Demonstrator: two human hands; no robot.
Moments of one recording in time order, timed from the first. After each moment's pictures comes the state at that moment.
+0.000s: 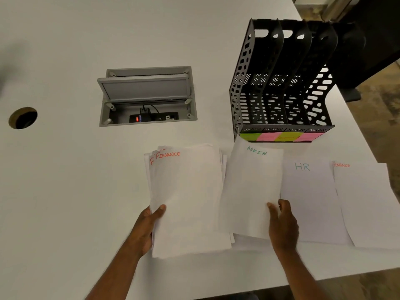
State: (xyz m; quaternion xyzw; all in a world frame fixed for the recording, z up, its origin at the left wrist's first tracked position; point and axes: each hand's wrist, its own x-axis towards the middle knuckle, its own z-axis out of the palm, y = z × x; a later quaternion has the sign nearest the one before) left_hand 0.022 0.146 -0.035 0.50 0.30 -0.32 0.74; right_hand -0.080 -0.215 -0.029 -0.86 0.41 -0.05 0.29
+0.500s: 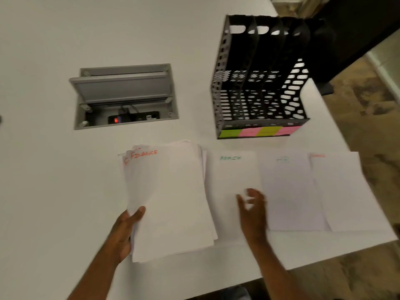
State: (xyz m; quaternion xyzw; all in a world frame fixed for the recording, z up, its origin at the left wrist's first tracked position) left_hand 0.026 0.152 -0.020 0.52 0.28 -0.32 0.74; right_hand -0.061 -0.174 -0.015 -0.82 0.39 -0.10 0.40
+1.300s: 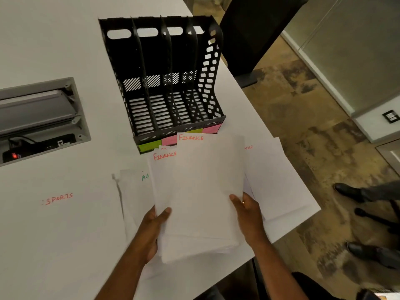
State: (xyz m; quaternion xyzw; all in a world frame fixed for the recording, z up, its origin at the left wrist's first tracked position) left_hand 0.006 -0.124 0.001 0.53 0.17 -0.45 0.70; right_hand -0.124 -0.358 0.017 -0.68 0.44 -0.08 0.57
